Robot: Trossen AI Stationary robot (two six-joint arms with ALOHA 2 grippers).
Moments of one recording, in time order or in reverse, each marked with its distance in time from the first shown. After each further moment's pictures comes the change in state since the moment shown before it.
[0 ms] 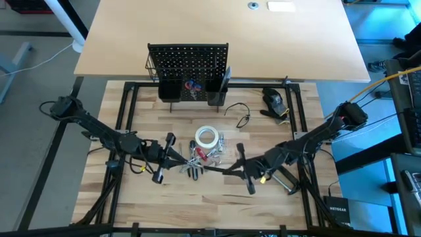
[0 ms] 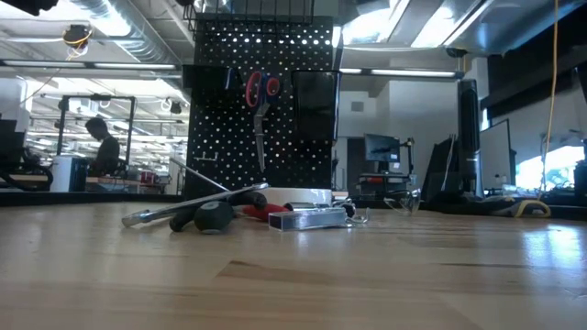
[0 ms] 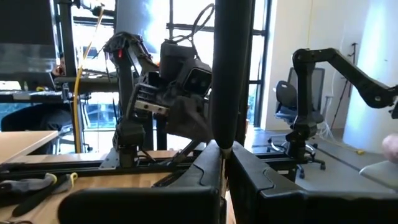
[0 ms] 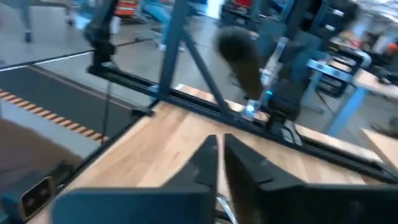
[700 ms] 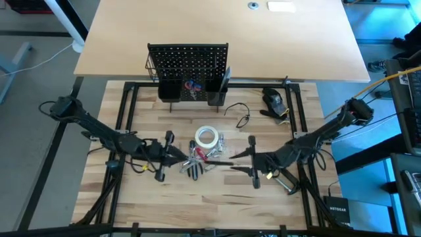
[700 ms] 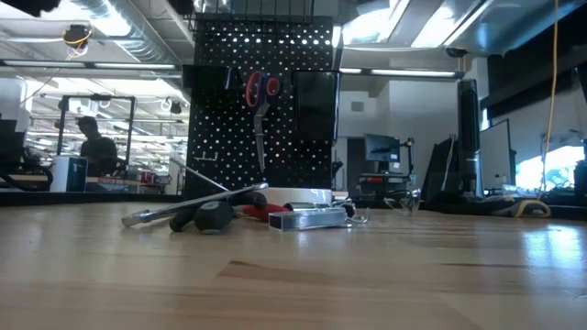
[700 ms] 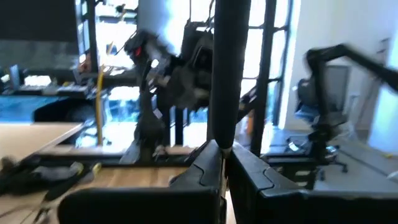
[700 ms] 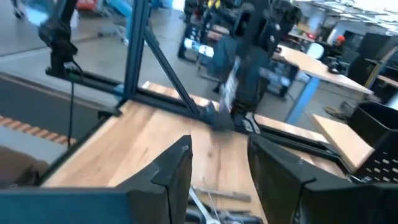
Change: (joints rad) left arm -0.005 -0.004 0.000 -0.011 -0.082 0.006; right arm 0.058 -0.155 0.002 -0.177 0.232 0.024
